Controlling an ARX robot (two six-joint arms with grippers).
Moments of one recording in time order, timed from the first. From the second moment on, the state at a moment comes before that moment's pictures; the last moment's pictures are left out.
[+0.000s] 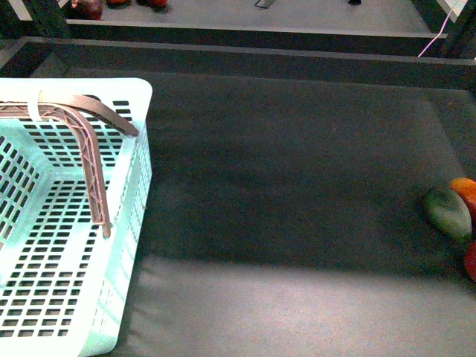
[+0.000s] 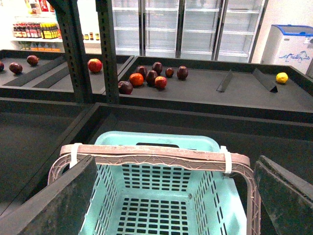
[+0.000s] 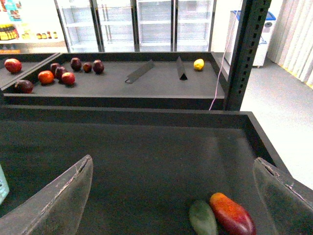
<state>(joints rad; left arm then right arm) 0.00 0.01 0.01 0.00 0.00 -0.01 0.00 0.00 0.02 0.00 0.00 0.00</state>
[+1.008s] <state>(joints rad) 0.07 0.30 0.12 -0.18 0.09 -0.46 0.00 0.00 0.02 0.00 0.00 0.00</state>
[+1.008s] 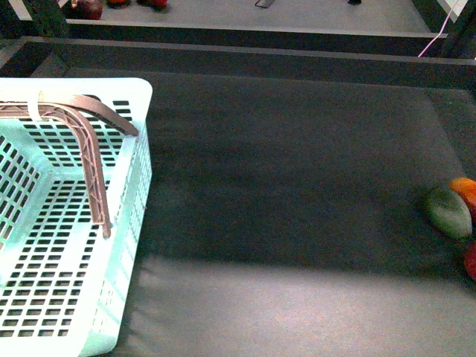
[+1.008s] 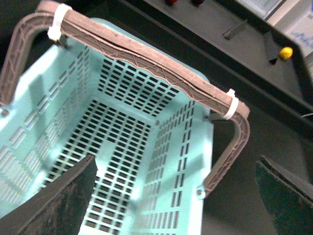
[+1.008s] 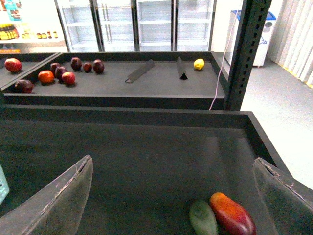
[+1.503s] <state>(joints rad) 0.25 1.15 0.23 0.51 0.32 -1.07 0.00 0.00 0.02 0.00 0.00 0.00</state>
